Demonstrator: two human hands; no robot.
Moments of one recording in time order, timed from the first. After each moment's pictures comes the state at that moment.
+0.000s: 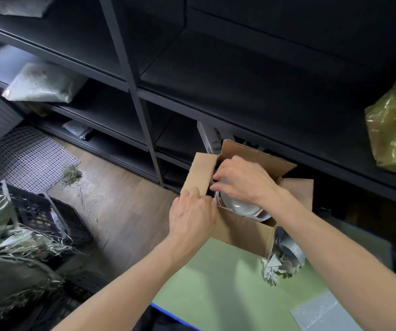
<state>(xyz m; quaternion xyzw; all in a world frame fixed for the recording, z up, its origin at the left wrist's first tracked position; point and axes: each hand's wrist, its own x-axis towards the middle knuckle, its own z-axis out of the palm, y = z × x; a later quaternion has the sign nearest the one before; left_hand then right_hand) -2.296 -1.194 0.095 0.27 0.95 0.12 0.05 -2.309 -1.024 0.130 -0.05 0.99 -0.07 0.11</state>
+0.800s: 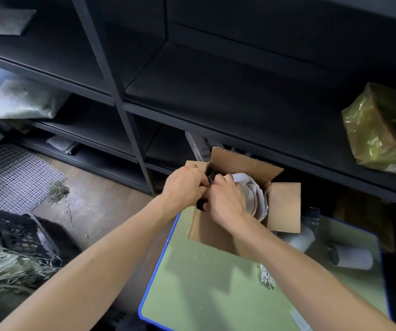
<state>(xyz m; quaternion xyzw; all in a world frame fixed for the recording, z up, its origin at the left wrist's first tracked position) -2.385 -1.166 0.118 0.38 0.89 0.14 0.18 -2.297 -1.070 0.105 0.15 0.98 -0.07 0.11</state>
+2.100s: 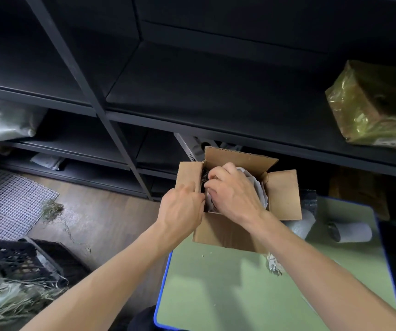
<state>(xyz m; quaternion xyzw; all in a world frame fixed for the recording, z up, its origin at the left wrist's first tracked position) -2.356 -1.192 0.100 0.48 0.87 0.06 0.06 -2.281 -1.049 0.102 0.08 0.99 -0.07 -0.09</state>
